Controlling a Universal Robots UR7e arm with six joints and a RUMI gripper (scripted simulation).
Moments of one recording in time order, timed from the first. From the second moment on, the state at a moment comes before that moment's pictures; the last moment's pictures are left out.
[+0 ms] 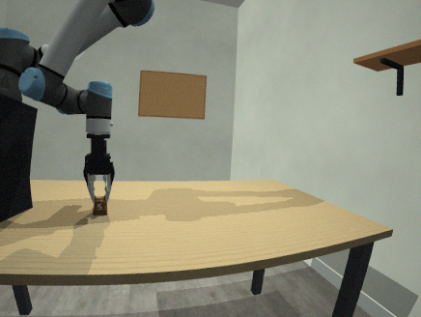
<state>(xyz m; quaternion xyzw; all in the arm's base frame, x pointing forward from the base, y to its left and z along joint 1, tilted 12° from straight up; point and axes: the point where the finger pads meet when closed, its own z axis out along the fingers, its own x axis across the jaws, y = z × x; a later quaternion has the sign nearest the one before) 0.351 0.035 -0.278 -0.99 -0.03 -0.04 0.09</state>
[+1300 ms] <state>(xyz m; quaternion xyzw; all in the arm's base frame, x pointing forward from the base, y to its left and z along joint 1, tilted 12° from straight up) 0.349 0.029 -0.248 -0.99 -0.03 -0.04 0.09</state>
